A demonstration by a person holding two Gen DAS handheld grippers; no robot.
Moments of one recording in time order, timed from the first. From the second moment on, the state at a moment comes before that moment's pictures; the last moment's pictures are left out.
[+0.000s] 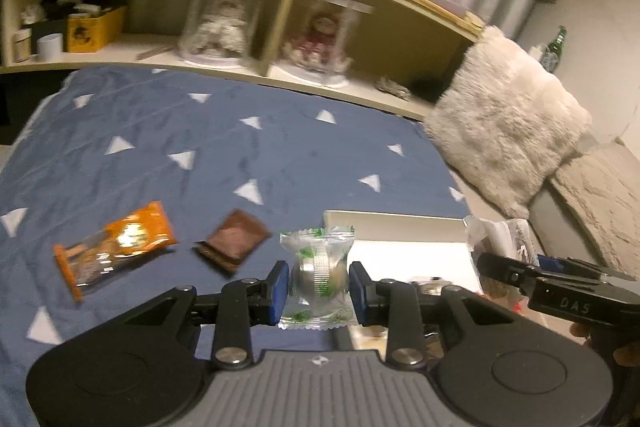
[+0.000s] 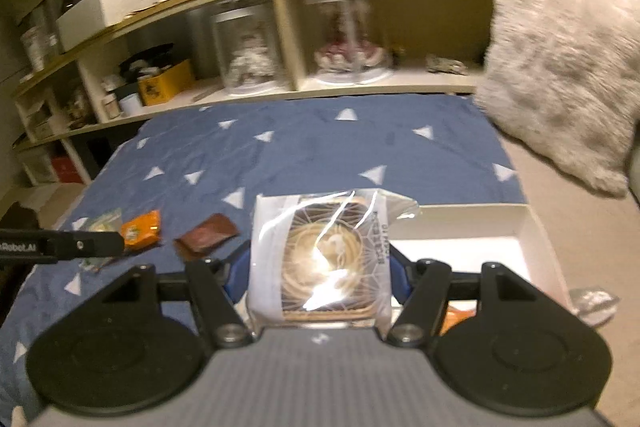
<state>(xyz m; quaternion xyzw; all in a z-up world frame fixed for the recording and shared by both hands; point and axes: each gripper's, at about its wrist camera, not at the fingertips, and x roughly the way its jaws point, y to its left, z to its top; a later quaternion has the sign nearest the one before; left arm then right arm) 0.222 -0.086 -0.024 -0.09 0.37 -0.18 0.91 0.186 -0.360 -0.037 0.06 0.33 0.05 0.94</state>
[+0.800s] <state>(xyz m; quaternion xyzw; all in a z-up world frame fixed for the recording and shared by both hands) 0.294 -0.238 -0.109 -0.07 0.45 -0.24 0.86 0.221 -0.498 -0.087 0.09 0.37 -0.04 0.92</state>
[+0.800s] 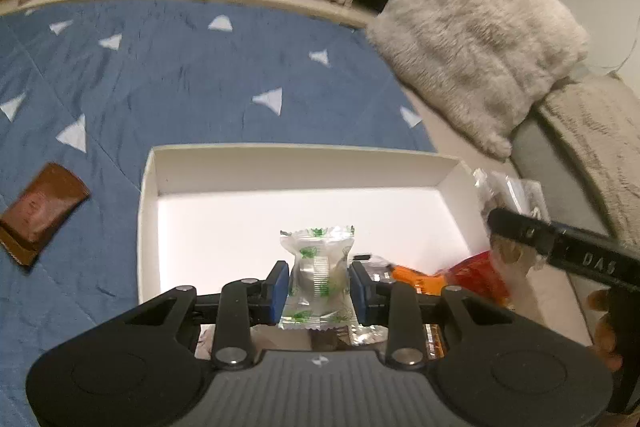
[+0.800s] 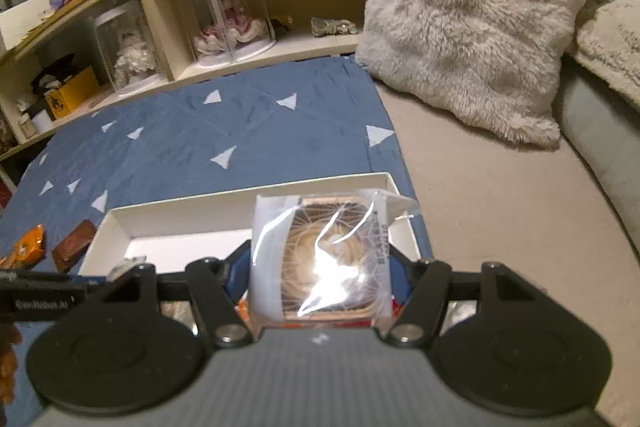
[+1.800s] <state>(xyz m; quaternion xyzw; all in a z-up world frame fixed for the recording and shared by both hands) 0.301 -0.240 -0.135 -0.02 0.47 -0.19 0.86 0.252 -0.508 -0.105 0.08 0.40 -0.04 0.91</state>
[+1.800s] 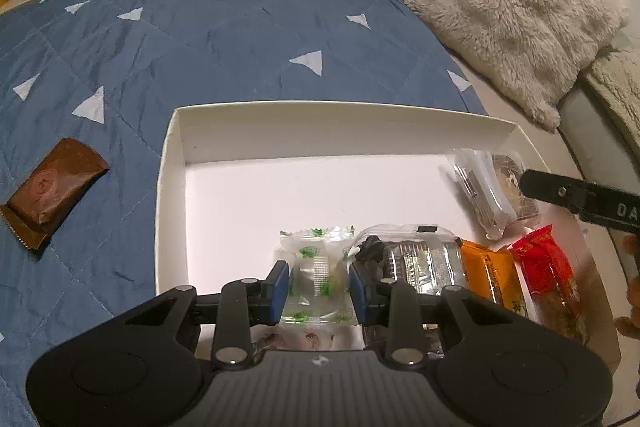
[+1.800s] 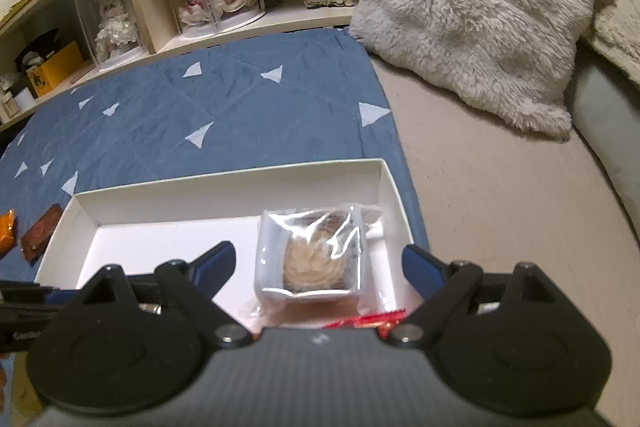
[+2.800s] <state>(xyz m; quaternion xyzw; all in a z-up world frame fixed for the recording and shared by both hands) 0.254 -0.220 -0.079 -0.01 0.44 -0.19 0.88 0.172 -0.477 -0.063 0.07 0.38 -0.04 0.92</state>
